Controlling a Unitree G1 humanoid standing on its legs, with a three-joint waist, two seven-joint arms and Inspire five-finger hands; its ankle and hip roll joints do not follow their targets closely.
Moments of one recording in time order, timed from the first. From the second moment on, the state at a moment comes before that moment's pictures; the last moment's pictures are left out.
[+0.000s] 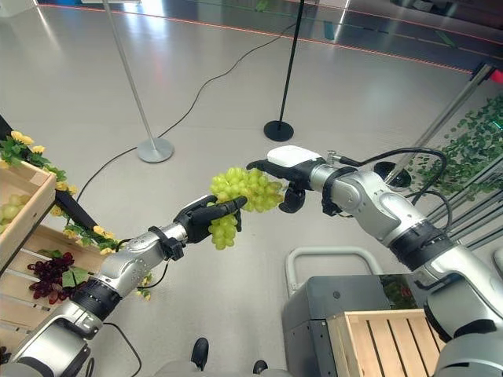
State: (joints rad) left arm -0.45 0.49 -0.44 0.37 -0.83 0.12 -0.32; right arm -0.83 -0.94 0.71 0.22 -0.26 -0.11 0.33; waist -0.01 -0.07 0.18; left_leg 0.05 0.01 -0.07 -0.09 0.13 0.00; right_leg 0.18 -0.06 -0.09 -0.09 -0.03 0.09
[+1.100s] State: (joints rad) left arm -0.20 0.48 -0.25 0.10 -0.71 -0.02 -0.19; right arm 0.02 -0.50 0.24 0.42 0.24 0.16 0.18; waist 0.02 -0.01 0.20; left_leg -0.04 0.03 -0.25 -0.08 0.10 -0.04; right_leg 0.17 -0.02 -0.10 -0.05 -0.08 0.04
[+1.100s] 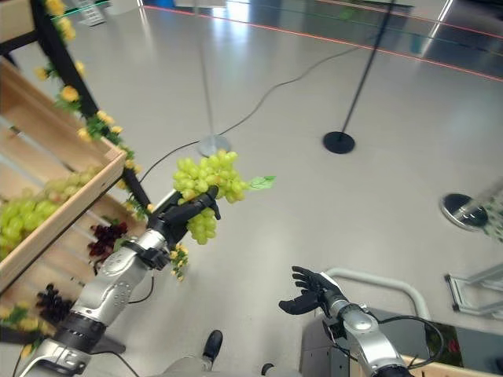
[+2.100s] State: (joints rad) left arm -0.20 0.56 -0.12 -0.13 -0.80 0.07 -0.21; right arm -0.02 -0.33 0.28 0.70 0.32 0.08 0.08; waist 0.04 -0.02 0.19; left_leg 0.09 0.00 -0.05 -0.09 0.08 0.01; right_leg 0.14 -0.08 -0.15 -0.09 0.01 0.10
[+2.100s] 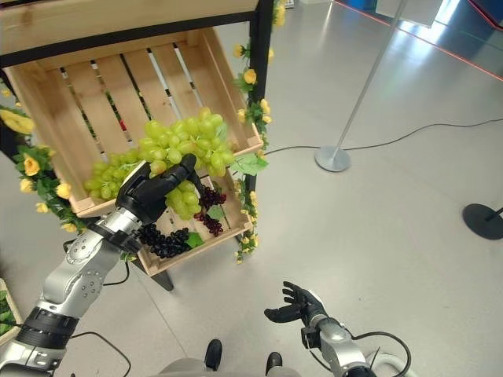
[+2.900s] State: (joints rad) left arm -0.47 0.63 -0.02 0.15 -1.23 0.14 0.19; right arm -0.04 -0.33 0.28 0.92 0.36 0.08 0.08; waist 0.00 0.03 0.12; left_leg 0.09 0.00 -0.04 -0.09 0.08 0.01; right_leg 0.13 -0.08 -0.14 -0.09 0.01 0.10
